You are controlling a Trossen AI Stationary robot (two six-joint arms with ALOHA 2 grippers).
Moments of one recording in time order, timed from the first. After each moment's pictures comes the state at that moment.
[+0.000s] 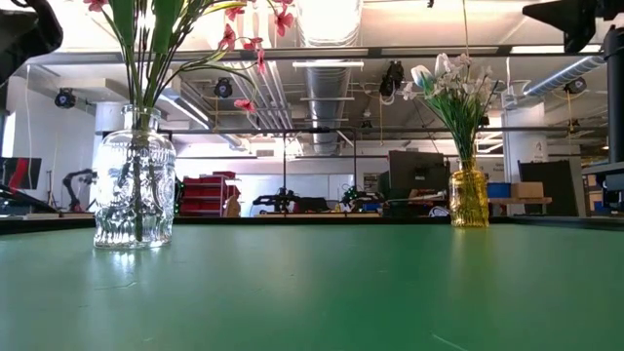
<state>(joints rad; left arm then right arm) -1.39 0.90 0.76 -0.39 -0.98 -0.77 -0.28 0.01 0.56 -0.44 0.02 0.16</state>
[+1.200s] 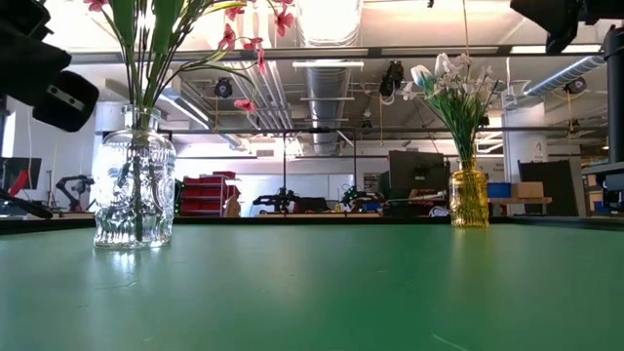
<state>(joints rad) -0.80 0.35 0.03 0.22 -0.53 -0.32 -0.28 0.01 0.44 -0.20 -0.05 0.10</state>
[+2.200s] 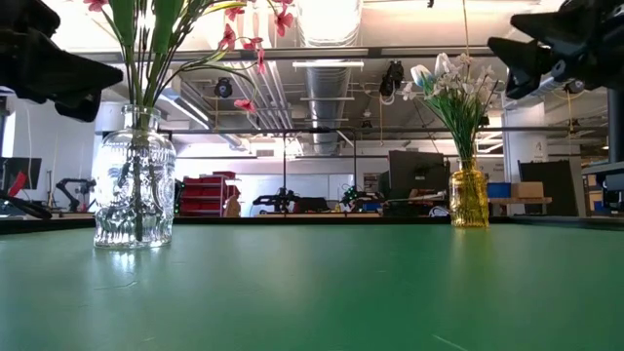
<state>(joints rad) -0.72 0.09 0.02 0.06 -0.80 -0.06 -0.23 0.08 0.01 0.34 -0.31 0.09</state>
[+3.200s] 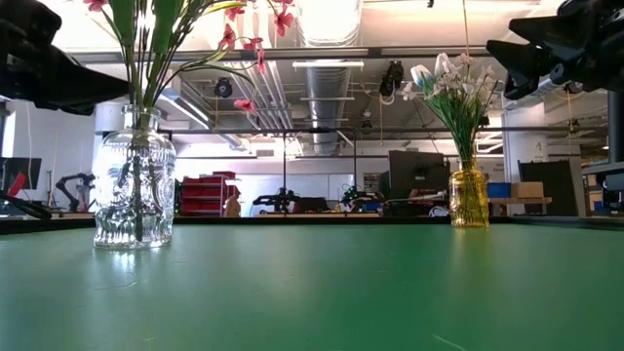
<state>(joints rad) -0.70 0.07 0.02 0.02 -0.96 0.12 -0.23 0.11 0.01 0.34 -0.32 0.05</state>
